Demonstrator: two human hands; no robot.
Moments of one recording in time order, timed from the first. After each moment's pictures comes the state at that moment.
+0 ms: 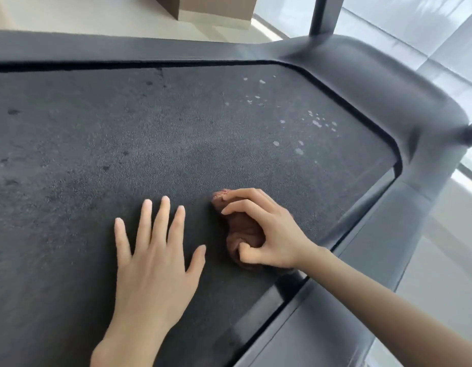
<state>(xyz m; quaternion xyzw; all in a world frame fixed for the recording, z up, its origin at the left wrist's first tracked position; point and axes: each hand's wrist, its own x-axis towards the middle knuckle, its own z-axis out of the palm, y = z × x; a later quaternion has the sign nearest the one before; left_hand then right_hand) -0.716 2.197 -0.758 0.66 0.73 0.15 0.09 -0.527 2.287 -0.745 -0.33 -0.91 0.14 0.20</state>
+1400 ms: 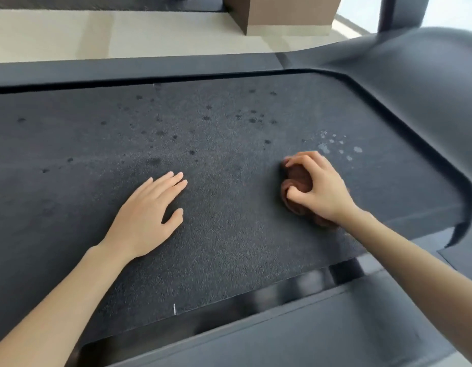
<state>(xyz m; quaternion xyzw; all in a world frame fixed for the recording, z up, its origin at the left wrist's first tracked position) -0.609 2.340 -0.771 0.67 0.73 0.14 0.03 -0.332 2.524 -0.742 -0.37 -0.89 0.17 0.22</state>
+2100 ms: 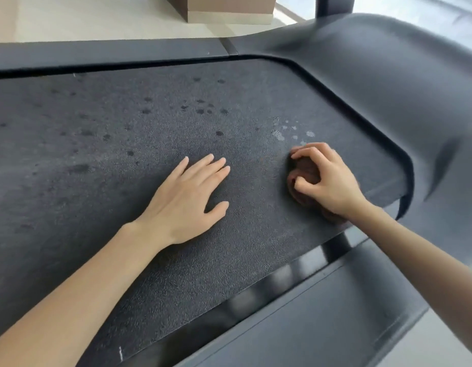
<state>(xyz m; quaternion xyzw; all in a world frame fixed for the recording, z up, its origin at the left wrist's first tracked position) -0.520 2.430 -0.761 0.78 0.61 0.13 0.04 -0.259 2.535 -0.739 -0.47 -0.85 0.10 0.20</state>
